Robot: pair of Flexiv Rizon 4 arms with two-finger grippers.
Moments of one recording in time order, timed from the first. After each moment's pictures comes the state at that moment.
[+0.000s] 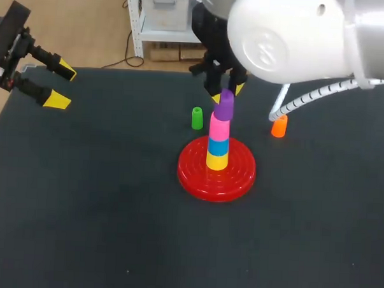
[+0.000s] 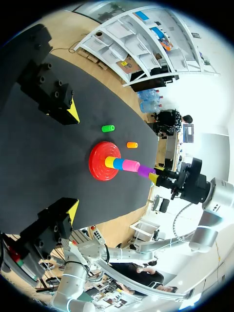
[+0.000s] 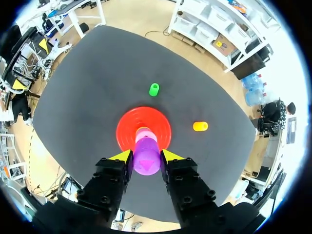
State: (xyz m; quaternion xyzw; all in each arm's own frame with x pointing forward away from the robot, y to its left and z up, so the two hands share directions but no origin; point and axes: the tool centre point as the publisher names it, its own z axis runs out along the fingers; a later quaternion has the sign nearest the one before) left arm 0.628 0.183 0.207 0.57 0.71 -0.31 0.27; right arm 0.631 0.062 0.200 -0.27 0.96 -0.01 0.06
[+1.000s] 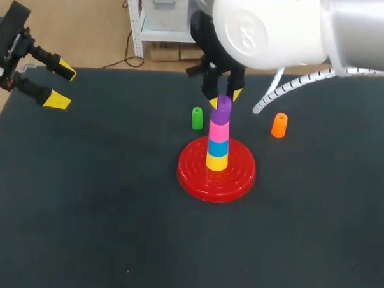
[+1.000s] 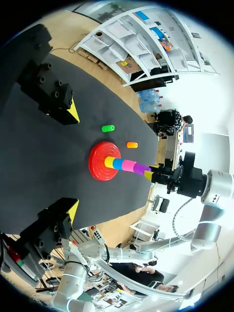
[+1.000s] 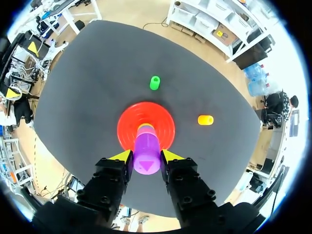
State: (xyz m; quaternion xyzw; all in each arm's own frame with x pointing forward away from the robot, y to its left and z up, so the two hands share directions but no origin) left arm 0.628 0.183 0.207 0.57 0.71 -0.31 0.27; right arm 0.633 0.062 0.183 -0.24 0.97 0.00 0.02
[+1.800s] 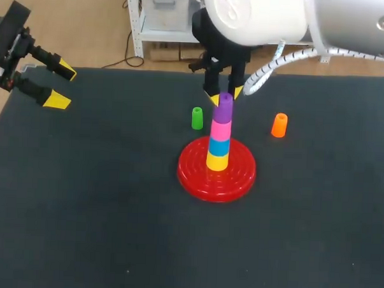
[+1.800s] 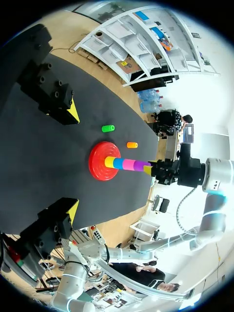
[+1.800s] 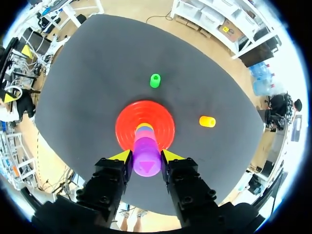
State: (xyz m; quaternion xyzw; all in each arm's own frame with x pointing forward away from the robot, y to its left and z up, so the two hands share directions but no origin) left arm 0.628 0.183 0.207 0.57 0.71 -0.31 0.27; right arm 0.649 0.060 0.178 -0.26 0.96 0.01 -0.02
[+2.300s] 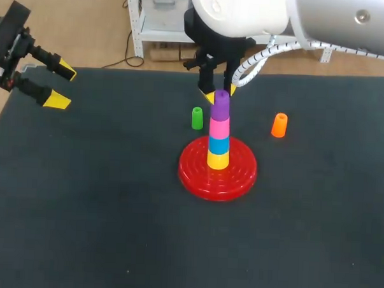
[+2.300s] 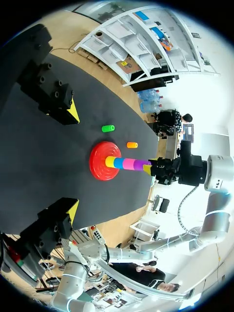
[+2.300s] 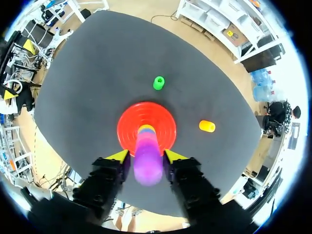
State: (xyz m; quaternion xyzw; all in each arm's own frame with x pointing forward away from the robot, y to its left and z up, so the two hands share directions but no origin) left arm 0.628 0.183 0.207 0.57 0.71 -0.31 0.27; right arm 0.653 0.070 0.181 -0.28 0.96 0.00 -0.02
